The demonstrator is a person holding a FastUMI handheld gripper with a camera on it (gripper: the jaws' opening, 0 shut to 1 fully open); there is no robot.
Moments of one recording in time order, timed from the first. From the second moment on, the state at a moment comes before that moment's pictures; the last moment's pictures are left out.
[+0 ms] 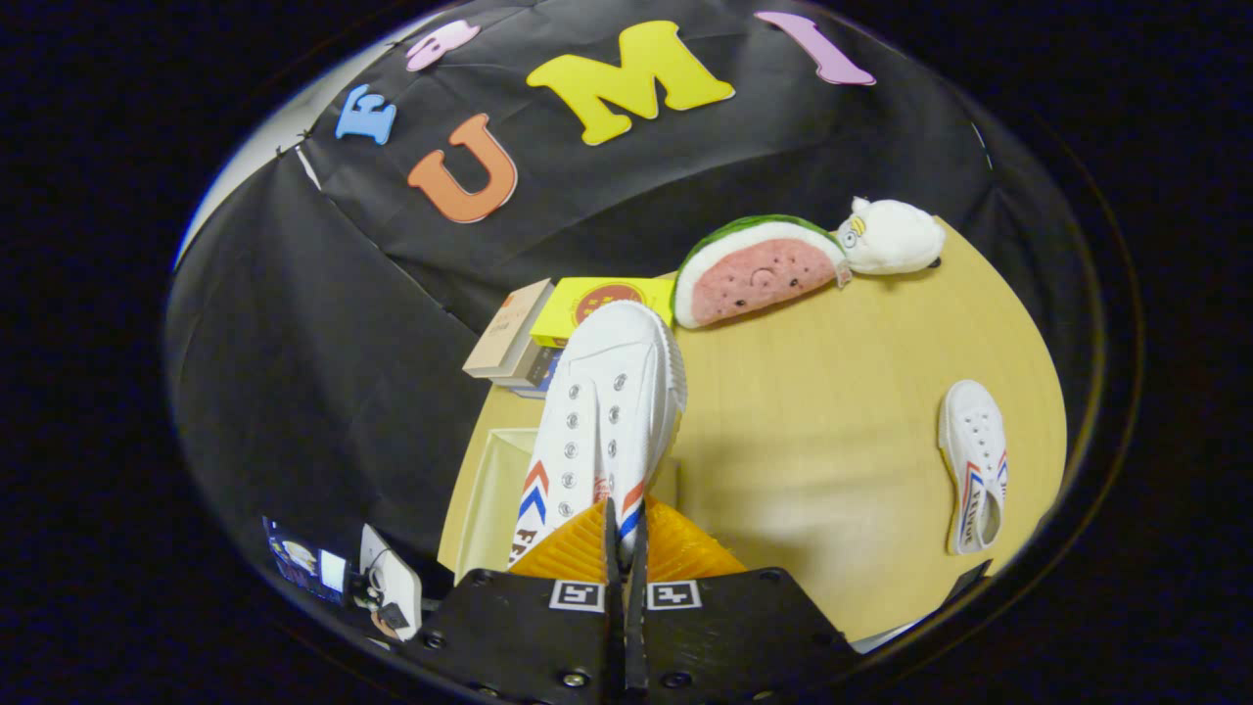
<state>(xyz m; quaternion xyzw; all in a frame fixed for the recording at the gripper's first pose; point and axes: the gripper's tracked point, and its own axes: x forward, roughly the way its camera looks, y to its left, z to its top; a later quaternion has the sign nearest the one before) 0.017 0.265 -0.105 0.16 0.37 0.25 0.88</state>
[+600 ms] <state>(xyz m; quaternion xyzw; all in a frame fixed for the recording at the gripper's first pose) -0.022 0.410 -0.159 0.14 0.41 0.25 0.87</state>
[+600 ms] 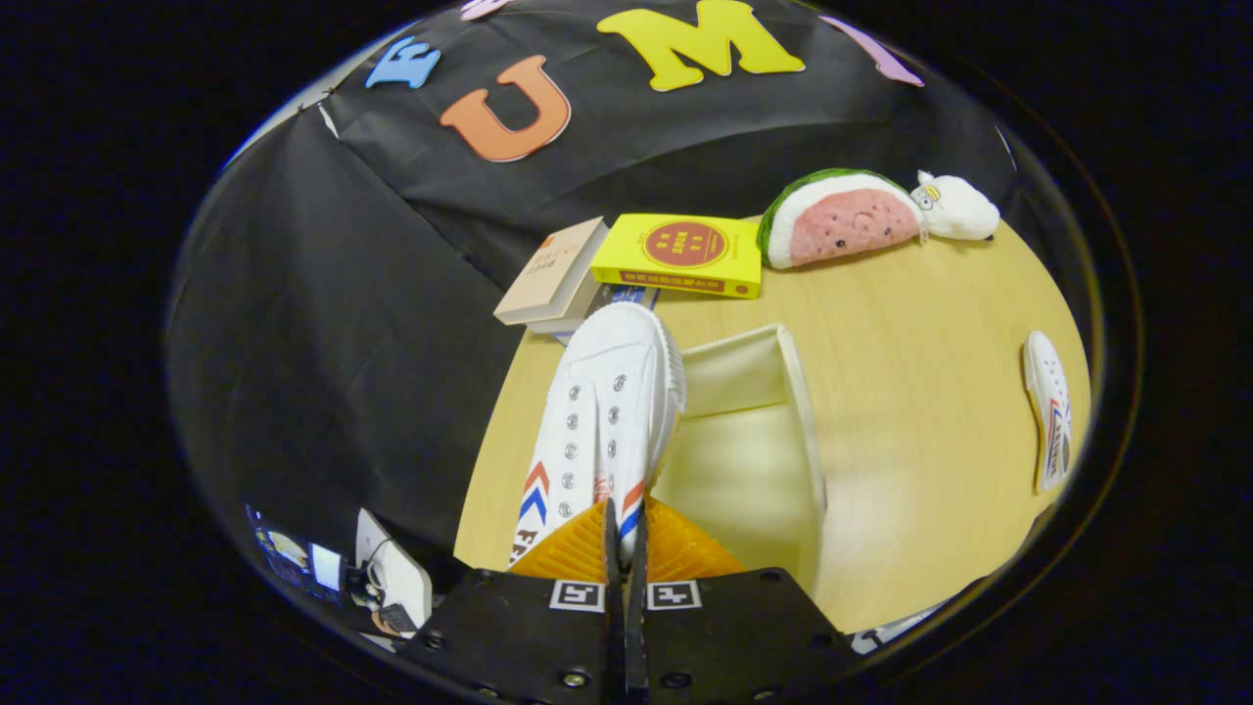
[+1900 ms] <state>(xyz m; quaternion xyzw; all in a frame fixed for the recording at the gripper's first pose) 0.004 0.434 -0.210 0.07 0.41 0.22 0.88</state>
